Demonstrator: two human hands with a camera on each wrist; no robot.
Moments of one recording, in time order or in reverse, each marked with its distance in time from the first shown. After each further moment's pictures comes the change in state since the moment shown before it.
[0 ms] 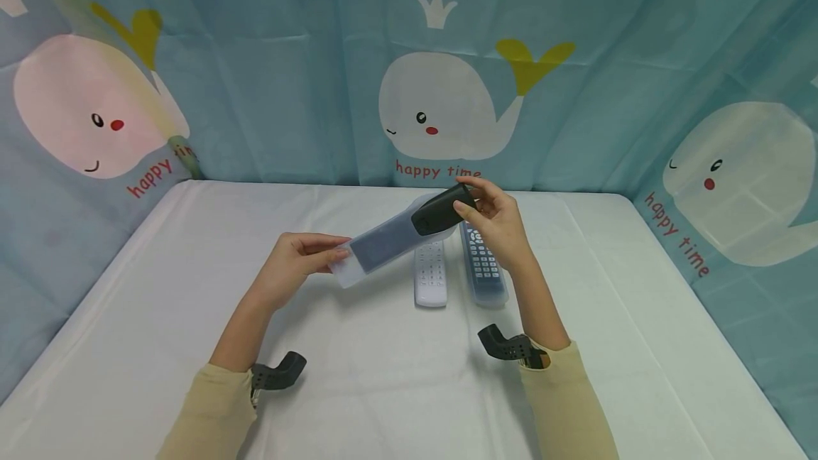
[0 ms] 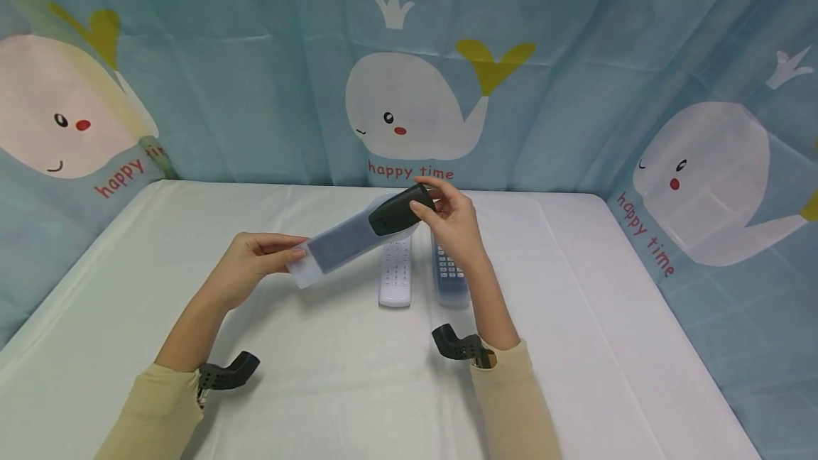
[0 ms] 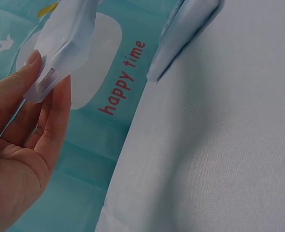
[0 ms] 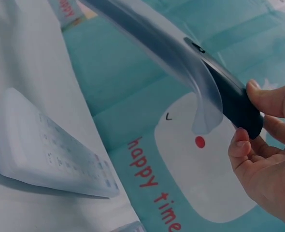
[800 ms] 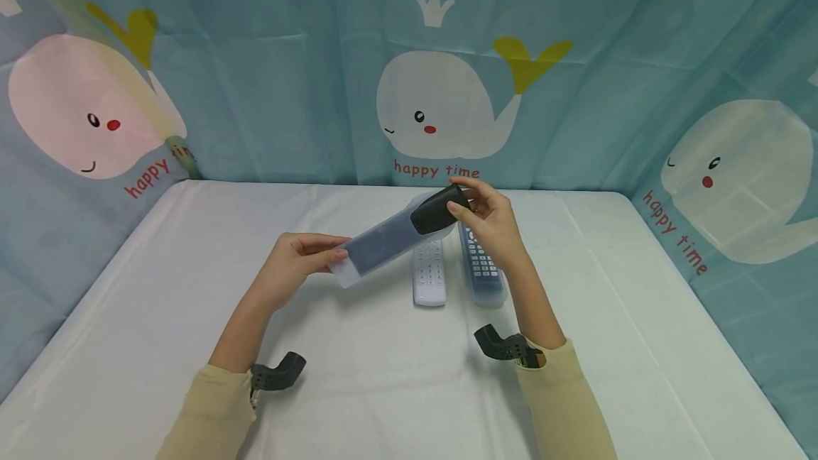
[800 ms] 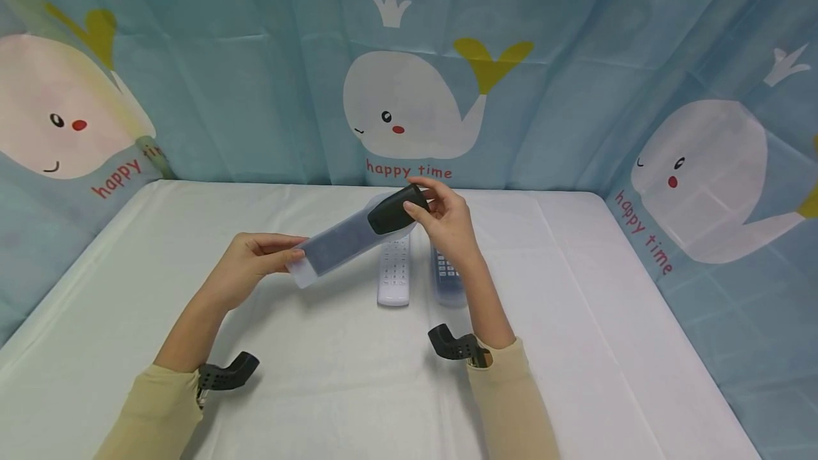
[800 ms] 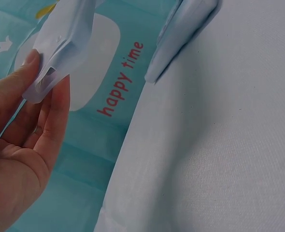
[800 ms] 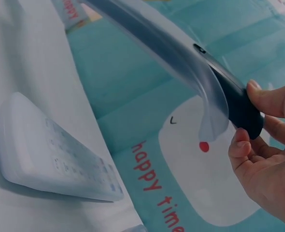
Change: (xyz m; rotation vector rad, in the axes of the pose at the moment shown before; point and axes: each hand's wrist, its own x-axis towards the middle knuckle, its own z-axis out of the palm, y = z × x) left_hand 0.000 -0.001 0.001 -0.003 -0.005 0.011; right_hand 0.000 -0.001 0.005 0.004 -0.012 -0.005
